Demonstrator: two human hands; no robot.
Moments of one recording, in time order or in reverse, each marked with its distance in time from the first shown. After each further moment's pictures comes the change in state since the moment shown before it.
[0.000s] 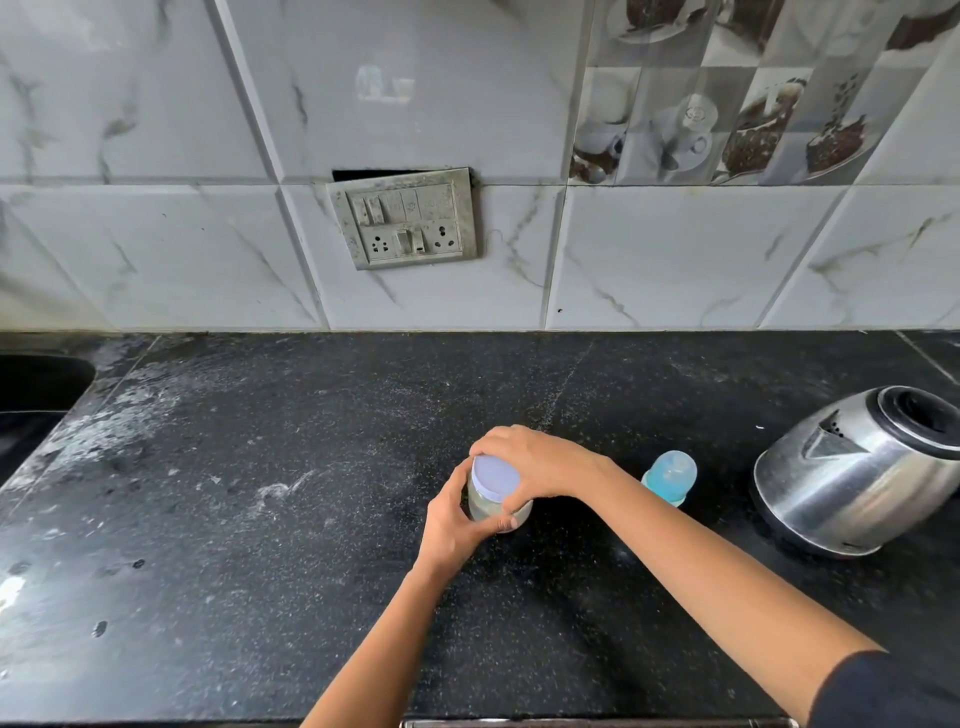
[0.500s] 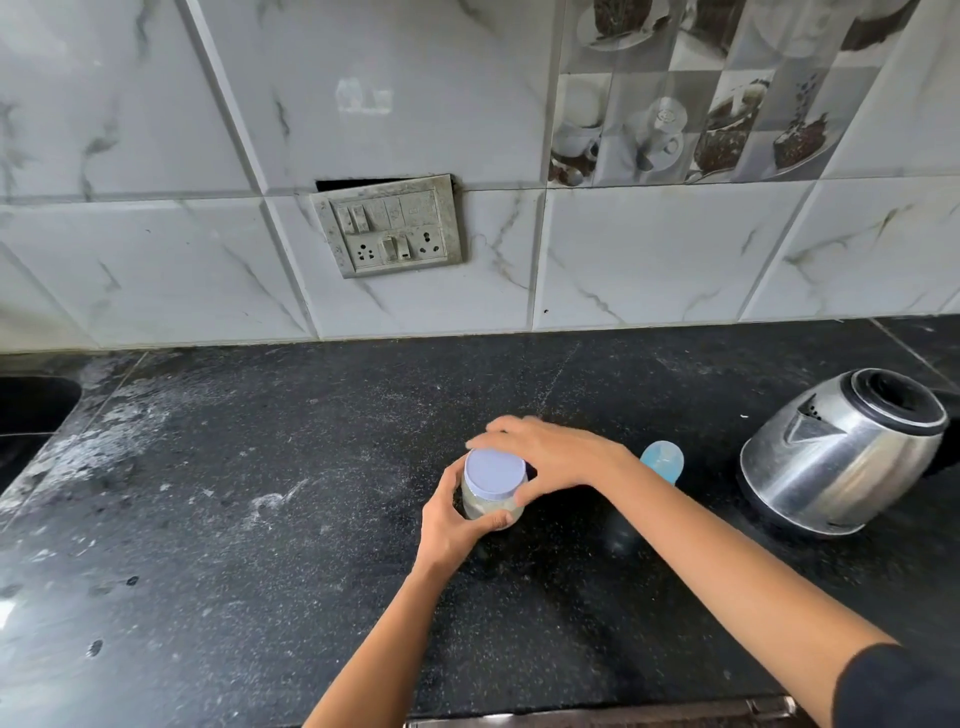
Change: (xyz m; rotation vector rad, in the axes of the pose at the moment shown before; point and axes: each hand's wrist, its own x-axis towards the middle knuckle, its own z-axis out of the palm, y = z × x) left_hand -0.005 0.003 0.002 -0.026 0.036 0.004; right_hand -0.026 0.005 -0.018 -0.023 -0.058 0.033
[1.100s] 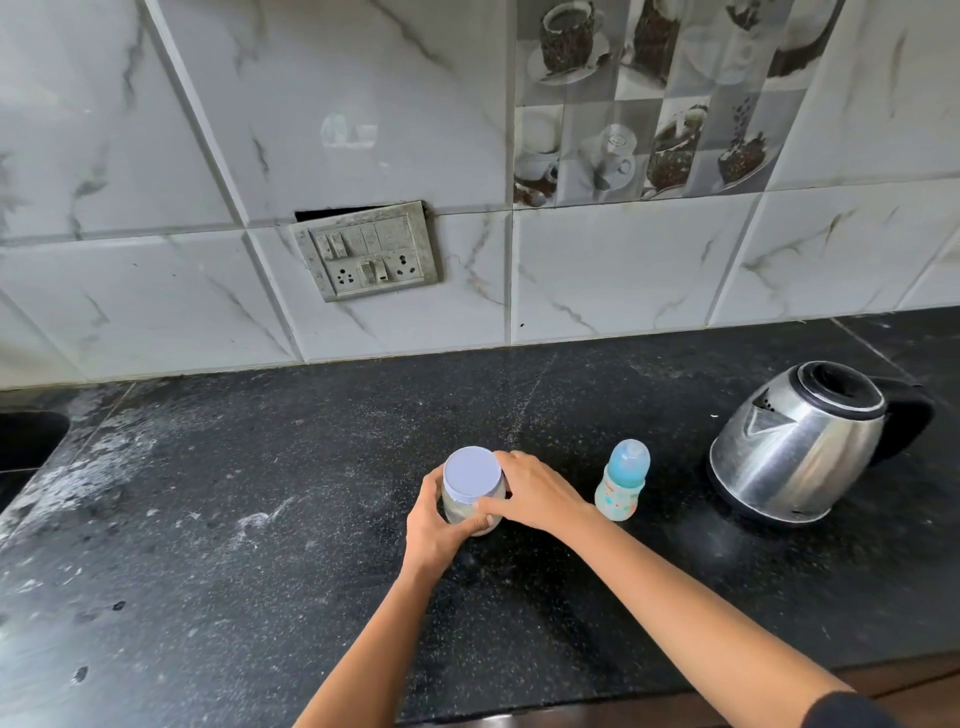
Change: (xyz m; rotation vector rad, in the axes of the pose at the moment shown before) left_hand -0.008 0.015 0.005 0.051 0.029 -0.008; right_hand -0.016 -0.013 0.055 0.208 0.302 0.355
